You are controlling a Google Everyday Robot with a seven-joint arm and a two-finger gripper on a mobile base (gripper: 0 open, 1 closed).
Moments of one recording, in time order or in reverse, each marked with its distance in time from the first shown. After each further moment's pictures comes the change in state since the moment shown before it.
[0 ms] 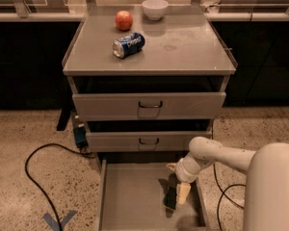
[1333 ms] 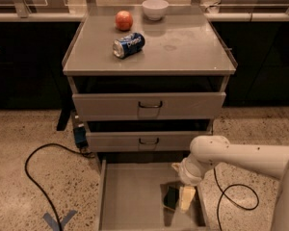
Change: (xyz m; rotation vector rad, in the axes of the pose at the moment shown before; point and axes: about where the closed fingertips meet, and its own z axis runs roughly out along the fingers) arm -0.040 0.053 -0.073 0.051 0.131 0.091
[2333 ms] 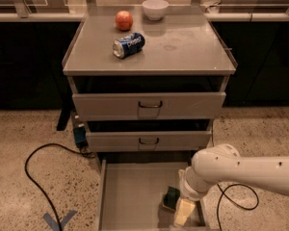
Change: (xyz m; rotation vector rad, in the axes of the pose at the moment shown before) arm -0.025 0.063 -0.054 0.103 0.046 0.251
